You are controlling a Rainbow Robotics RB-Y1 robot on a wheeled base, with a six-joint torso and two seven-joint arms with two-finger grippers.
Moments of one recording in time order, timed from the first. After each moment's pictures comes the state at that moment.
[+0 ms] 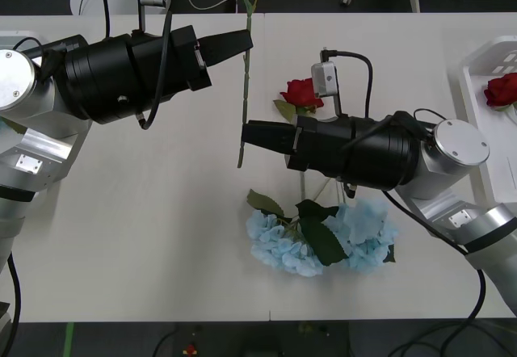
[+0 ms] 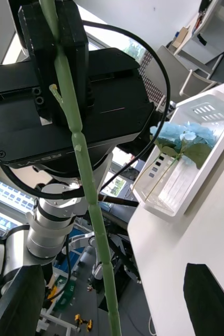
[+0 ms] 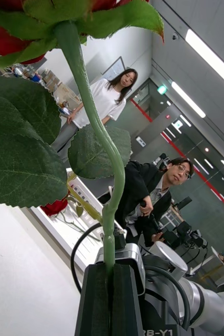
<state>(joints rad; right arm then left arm) -0.36 -0.48 0.37 -1.62 -2.16 0.92 2.30 -0.48 0.49 -0.13 -1.69 2.02 0.91 -2.20</state>
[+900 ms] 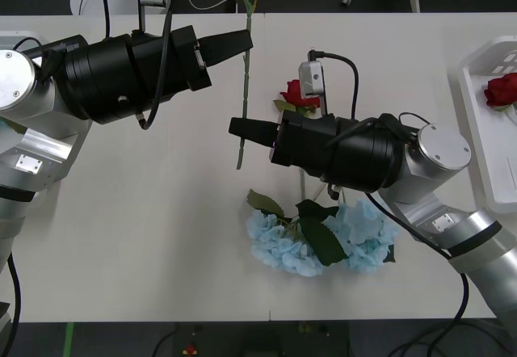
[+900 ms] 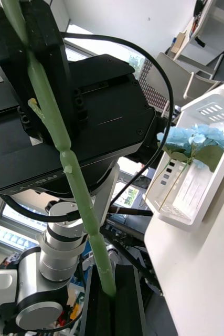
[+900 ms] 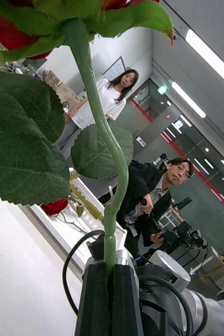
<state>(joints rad) -0.36 -0.43 0.39 -1.62 -2.16 0.87 2.22 -0.48 0.49 -0.13 -1.69 2.02 0.91 -2.20</state>
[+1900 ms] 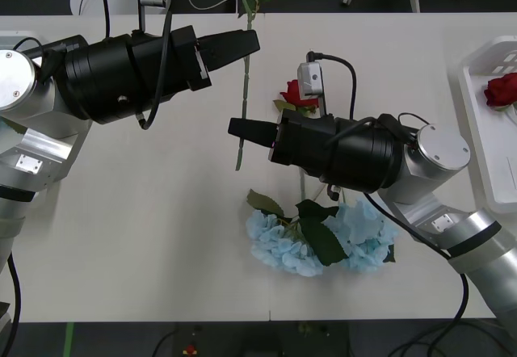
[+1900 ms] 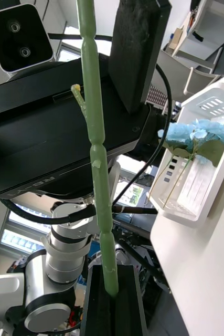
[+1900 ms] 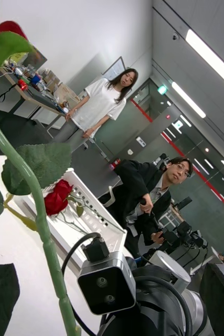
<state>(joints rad) -0.36 -0.43 0.39 -1.62 -2.16 0.87 2.17 -0.48 0.49 -0.13 -1.69 2.02 0.91 -2.20</state>
